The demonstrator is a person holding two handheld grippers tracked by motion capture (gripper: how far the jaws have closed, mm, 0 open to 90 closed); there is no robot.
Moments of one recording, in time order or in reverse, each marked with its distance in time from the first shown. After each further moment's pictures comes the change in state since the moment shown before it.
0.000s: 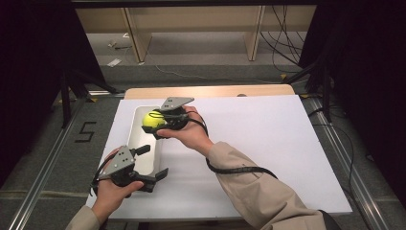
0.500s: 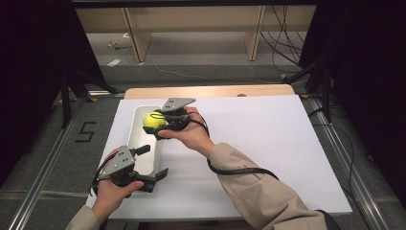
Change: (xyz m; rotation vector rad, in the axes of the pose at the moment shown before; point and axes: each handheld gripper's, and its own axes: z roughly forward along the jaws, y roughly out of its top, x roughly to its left) left arm 0.000 0.000 0.000 0.000 0.000 0.000; right arm 0.001 -0.002 -0.004 -0.001 0.001 0.001
